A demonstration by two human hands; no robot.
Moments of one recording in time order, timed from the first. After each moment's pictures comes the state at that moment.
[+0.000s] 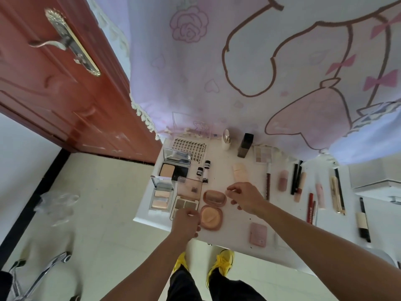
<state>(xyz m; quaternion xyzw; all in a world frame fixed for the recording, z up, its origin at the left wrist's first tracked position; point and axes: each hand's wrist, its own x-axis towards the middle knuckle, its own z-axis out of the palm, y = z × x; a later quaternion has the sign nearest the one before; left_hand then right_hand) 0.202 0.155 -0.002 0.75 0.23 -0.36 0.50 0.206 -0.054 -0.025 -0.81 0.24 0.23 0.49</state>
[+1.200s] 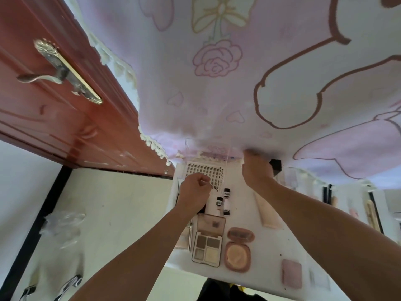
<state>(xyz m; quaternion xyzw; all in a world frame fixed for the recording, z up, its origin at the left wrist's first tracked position) 0.385 0.141 0.039 0.84 0.06 -0.30 0.46 0.378 -0.051 0.002 -0.96 0.23 0.13 0.11</state>
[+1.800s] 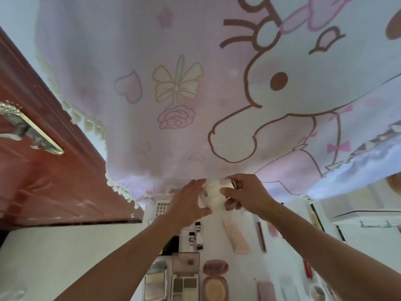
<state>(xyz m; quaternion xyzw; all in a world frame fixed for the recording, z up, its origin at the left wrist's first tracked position) 0.418 0.094 0.087 0.88 -0.35 -0.22 0.24 0.325 -0.072 0.138 -0.76 0.30 0.05 0.58</state>
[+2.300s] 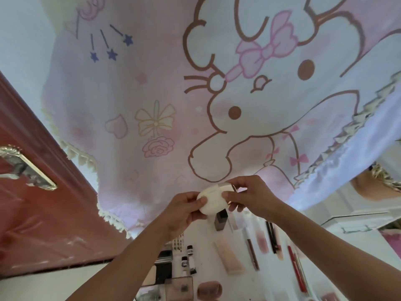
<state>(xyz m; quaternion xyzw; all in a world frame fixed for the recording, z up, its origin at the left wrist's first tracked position) 0.405 0.072 0.157 0.55 -0.11 -0.49 0.67 0.290 -0.105 0.199 -0.79 0.22 -0.04 0.57</state>
